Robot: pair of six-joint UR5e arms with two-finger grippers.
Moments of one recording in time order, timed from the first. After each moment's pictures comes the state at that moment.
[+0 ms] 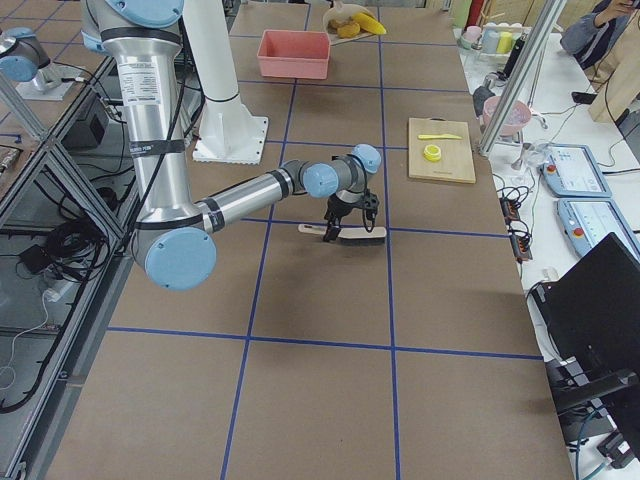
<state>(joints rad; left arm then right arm) -1.26 -1.24 -2.14 -1.86 -2.42 0.54 0.88 -1.46 1.83 -1.70 2.32 0.66</state>
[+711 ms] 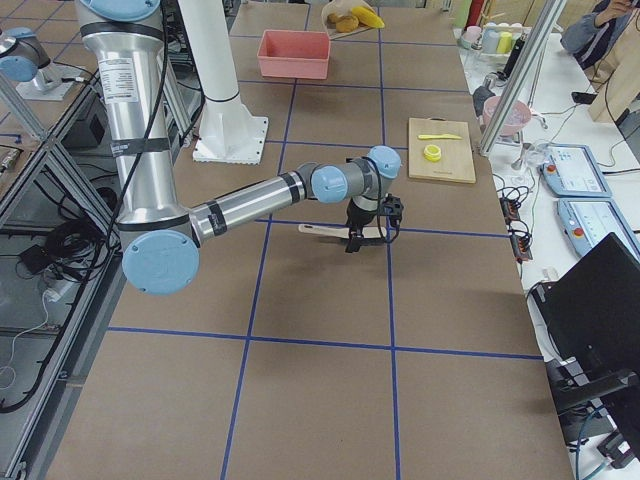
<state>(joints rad) -1.31 -1.20 -2.21 -1.76 -2.37 0.65 1.14 -1.46 1.79 -1.71 2.31 0.44</state>
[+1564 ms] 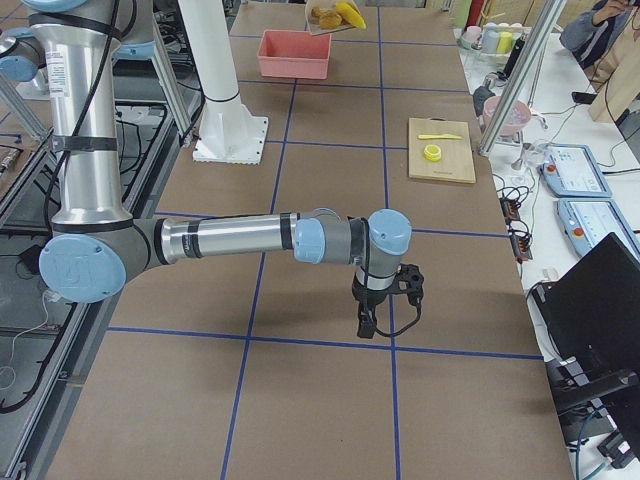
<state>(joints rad) -1.31 -1.09 -2.37 -1.54 -2.32 0.81 1.50 -1.56 1.67 -1.70 2.23 -0.01</state>
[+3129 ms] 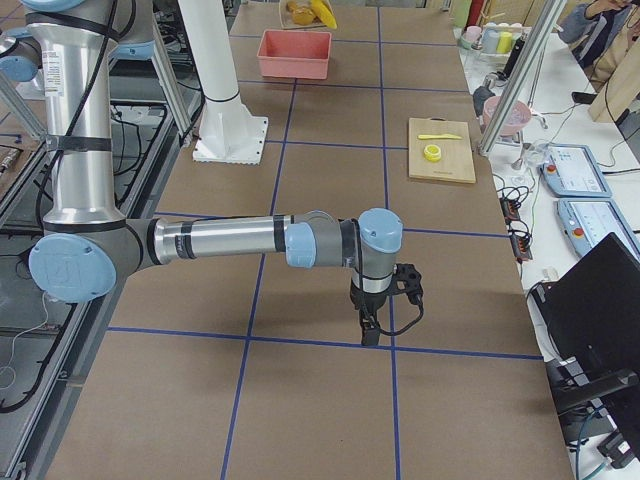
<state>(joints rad) -1.31 -0.81 -2.46 -1.62 -2.34 0.96 1.51 -1.59 1.69 -1.61 2.17 -0.08</state>
